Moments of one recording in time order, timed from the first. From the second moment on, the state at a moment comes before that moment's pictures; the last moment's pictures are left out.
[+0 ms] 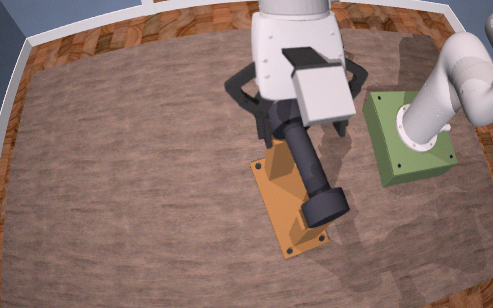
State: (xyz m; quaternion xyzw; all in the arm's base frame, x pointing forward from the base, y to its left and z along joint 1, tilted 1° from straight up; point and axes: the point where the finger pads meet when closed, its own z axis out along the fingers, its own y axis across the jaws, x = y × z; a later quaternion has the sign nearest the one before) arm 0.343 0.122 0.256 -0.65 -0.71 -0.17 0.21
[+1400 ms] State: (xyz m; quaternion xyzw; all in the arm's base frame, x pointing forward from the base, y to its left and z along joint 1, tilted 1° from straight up) arm 0.318 0.120 0.159 -0.61 -0.79 -0.01 0.00
